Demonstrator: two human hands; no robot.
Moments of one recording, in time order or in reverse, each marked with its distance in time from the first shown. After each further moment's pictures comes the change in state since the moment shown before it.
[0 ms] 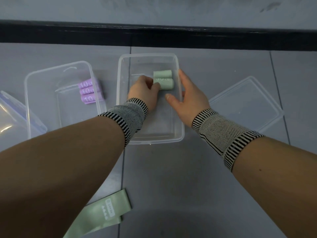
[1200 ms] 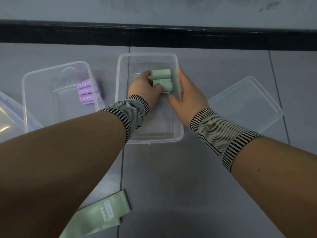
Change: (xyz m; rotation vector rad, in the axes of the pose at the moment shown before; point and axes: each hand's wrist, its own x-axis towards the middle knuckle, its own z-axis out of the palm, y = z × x) left_hand 0.009 0.005 0.001 0.076 -0.030 0.078; right_hand -0.003 -0.008 -0.004 -0.056 0.003 0.003
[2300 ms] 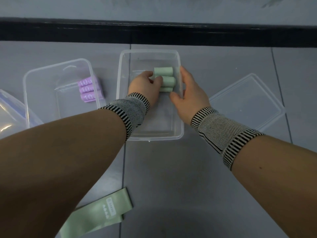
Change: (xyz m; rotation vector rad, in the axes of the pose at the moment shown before) left_hand -0.004 0.001 -0.003 -0.056 0.000 -0.055; right_hand -0.002 0.000 0.004 0.073 0.018 0.047
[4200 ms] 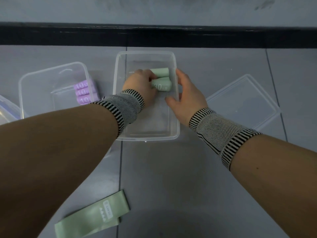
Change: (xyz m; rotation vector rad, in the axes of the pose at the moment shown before) left_hand 0.010 0.005 -0.007 0.400 -0.044 0.185; right_hand 0.000 0.003 -0.005 -0.019 -0.014 -0.014
